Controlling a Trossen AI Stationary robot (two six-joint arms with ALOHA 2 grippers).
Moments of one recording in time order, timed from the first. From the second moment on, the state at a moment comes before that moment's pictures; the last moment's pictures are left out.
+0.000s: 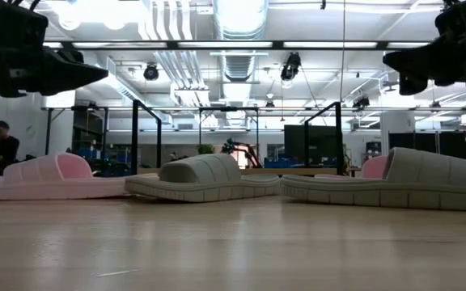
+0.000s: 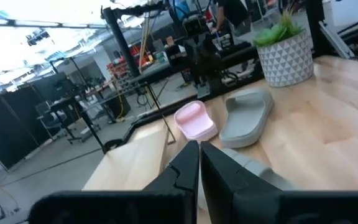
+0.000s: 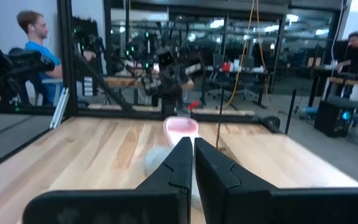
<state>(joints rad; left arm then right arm) -0.04 0.15 0.01 0.11 -0.13 0.39 -0.02 0.02 0.01 0.10 -0.03 -0.06</state>
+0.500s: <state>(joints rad) -0.04 0.20 0.06 0.29 -0.19 0.27 -0.02 0.05 0.07 0.17 0.08 -0.14</state>
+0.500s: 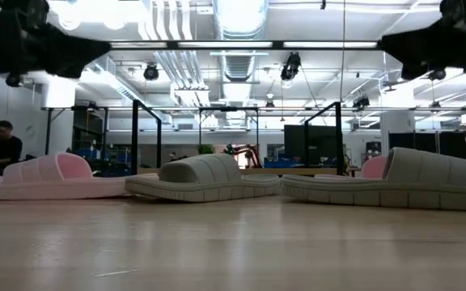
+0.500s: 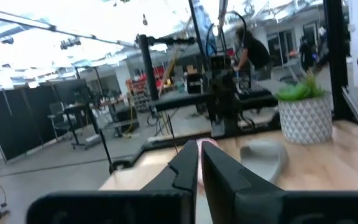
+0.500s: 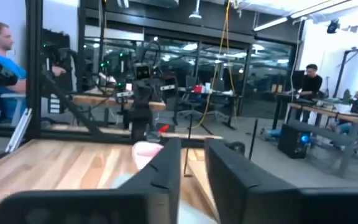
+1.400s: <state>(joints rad) -0.04 0.38 0.12 0.47 -0.50 0.24 -0.02 0.71 0.70 -0.46 0.32 0.30</state>
